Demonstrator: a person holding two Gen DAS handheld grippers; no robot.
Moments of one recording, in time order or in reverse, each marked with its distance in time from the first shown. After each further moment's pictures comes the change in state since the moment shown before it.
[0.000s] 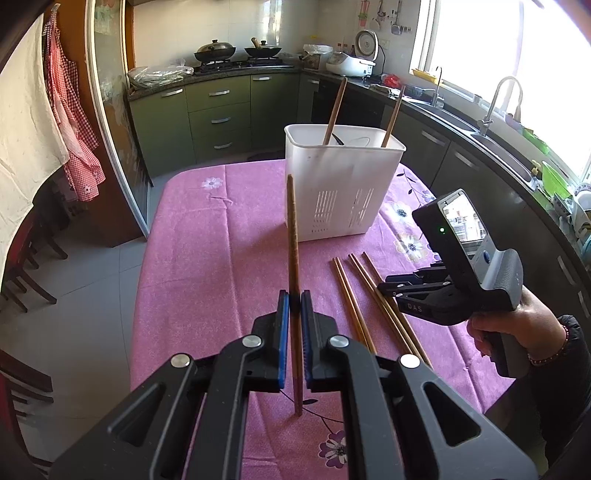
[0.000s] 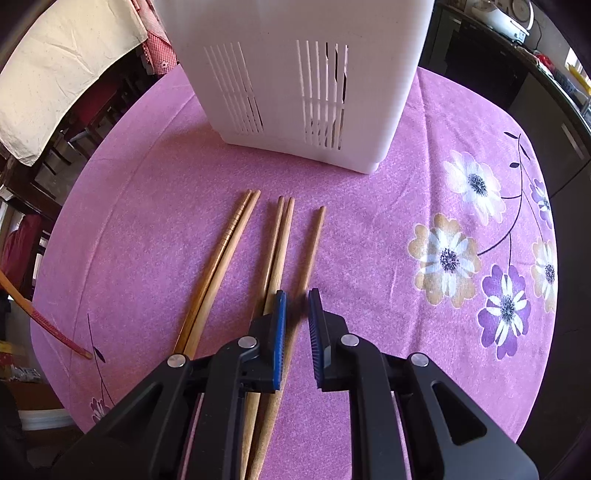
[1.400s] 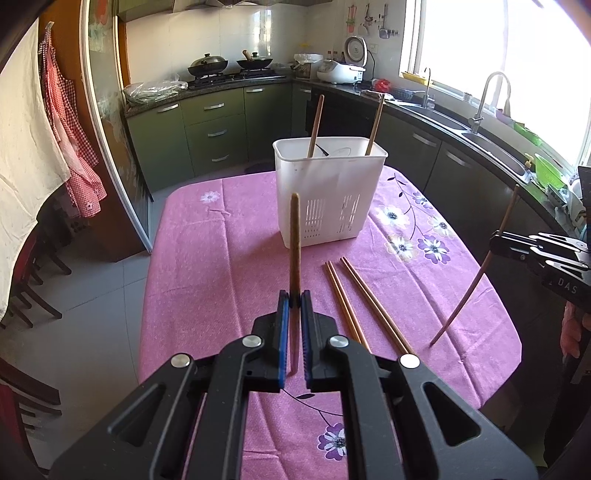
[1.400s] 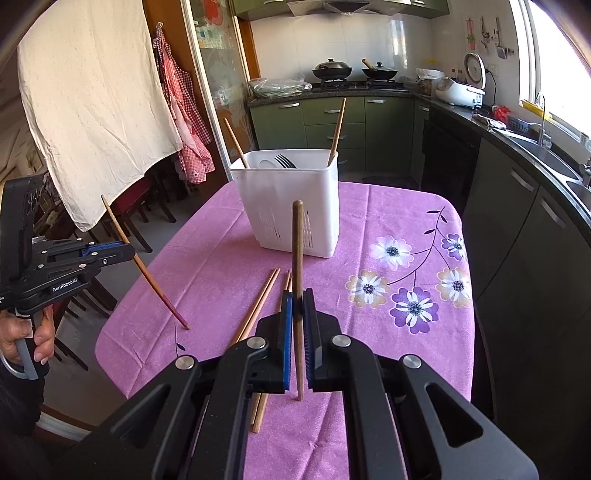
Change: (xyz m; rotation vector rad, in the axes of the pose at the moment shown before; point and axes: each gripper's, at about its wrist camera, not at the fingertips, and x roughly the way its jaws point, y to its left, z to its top) left arm -0.023 -0.009 -0.003 0.050 -0.042 0.007; right arm -0.191 -0.032 -0.098 0.042 -0.461 0.073
